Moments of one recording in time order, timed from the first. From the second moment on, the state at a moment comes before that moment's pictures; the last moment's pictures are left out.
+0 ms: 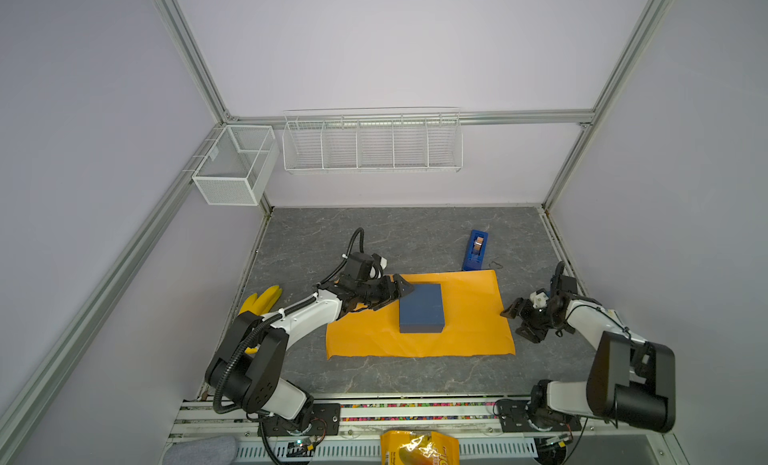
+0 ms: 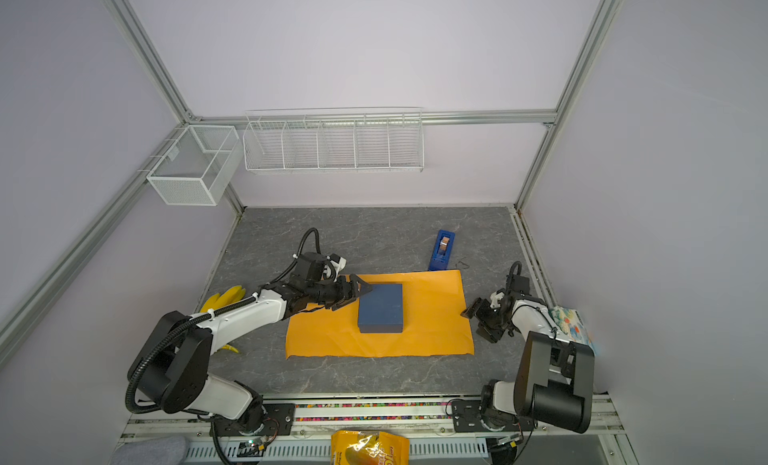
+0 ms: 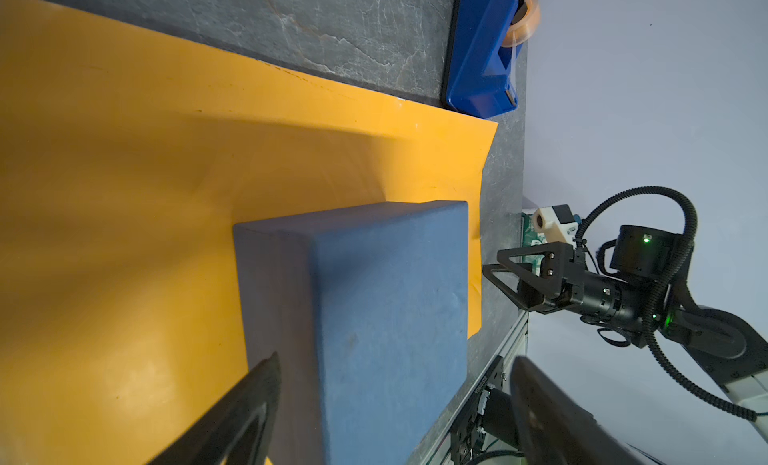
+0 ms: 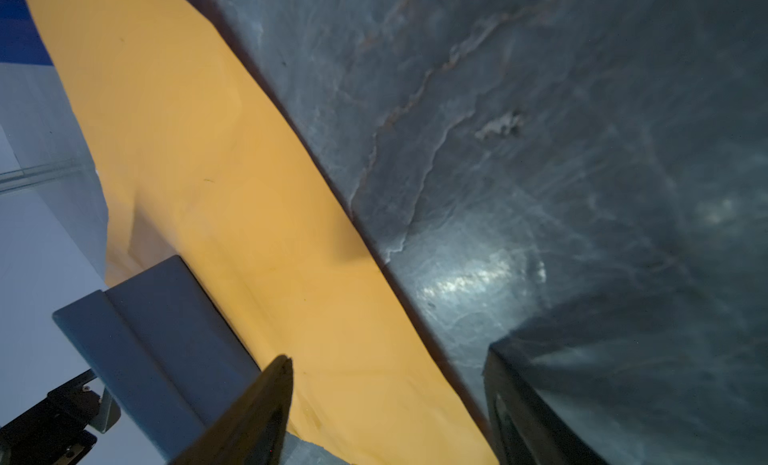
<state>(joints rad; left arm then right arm) -0.57 1.50 0.81 -0.05 0.55 -0.83 -0.26 1.36 0.63 -0.66 -0.51 0.44</state>
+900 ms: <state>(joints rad) -0.57 1.56 0.81 -0.05 0.54 -0.83 -0.23 1.25 0.54 -0.54 -0.73 0.50</state>
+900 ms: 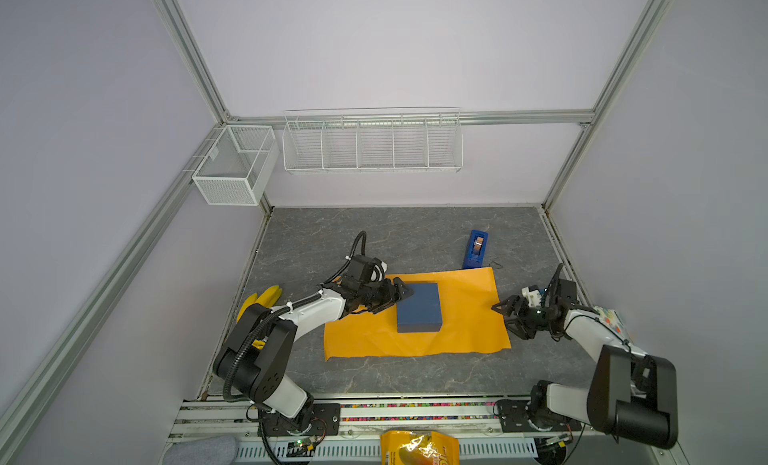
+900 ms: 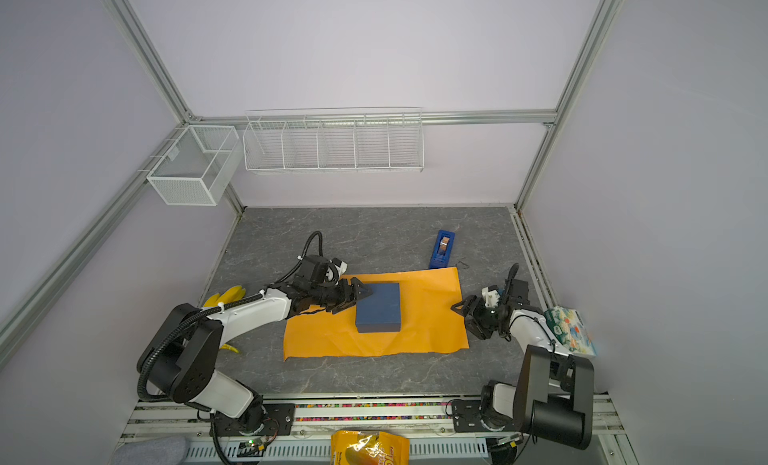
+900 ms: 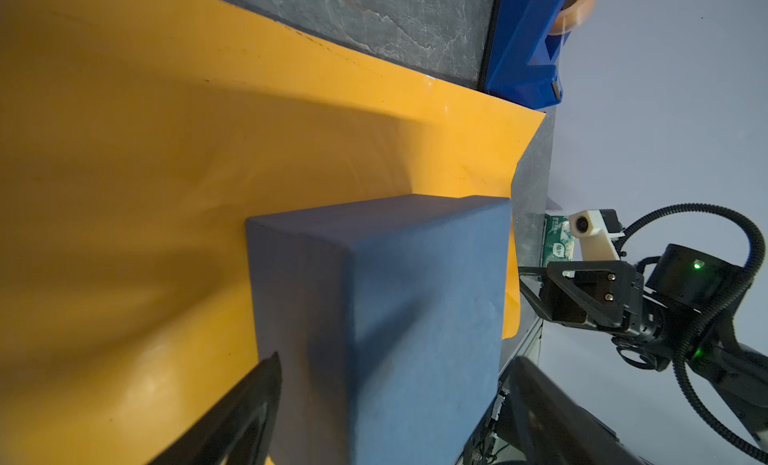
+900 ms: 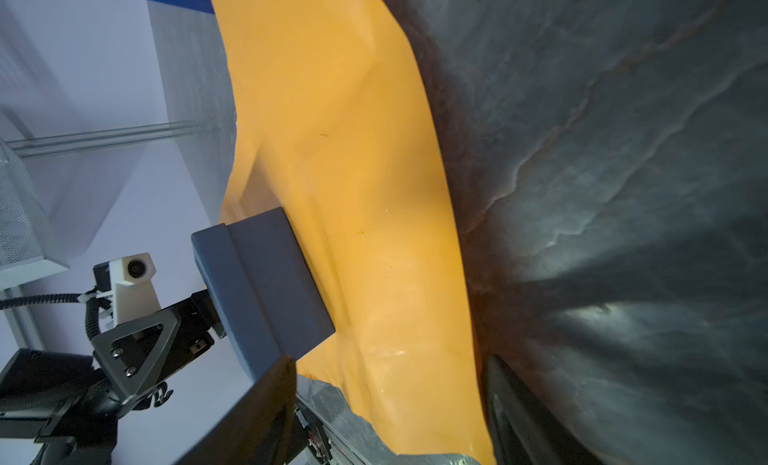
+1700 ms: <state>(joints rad) -0.57 1.57 0.81 -0.06 0.53 -0.81 -0.07 1.03 0.56 -0.71 -0.56 0.59</state>
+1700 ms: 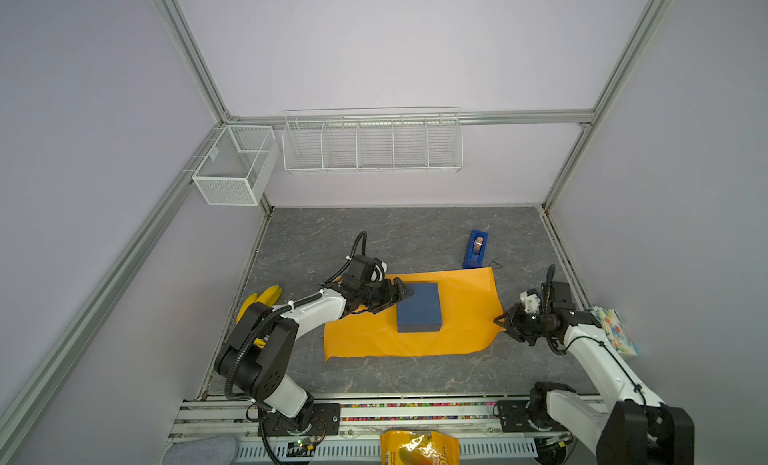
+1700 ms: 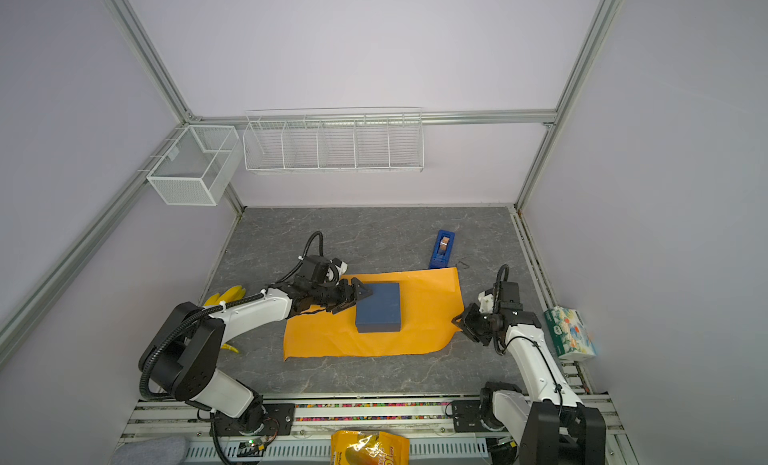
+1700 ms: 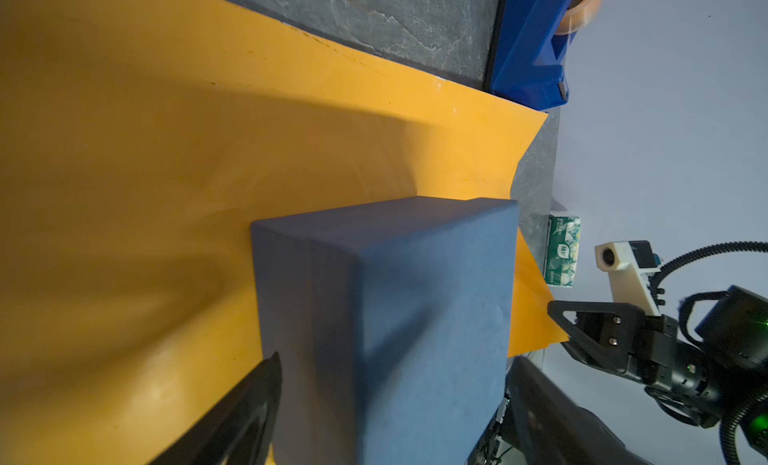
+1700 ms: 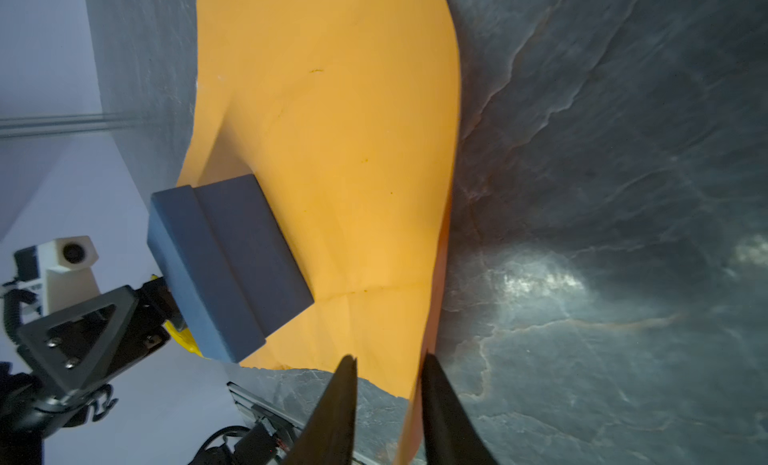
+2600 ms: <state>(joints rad) -0.65 1.46 1.07 -0.22 0.48 -0.81 0.63 1.16 0.85 -0.56 -0.44 0.75</state>
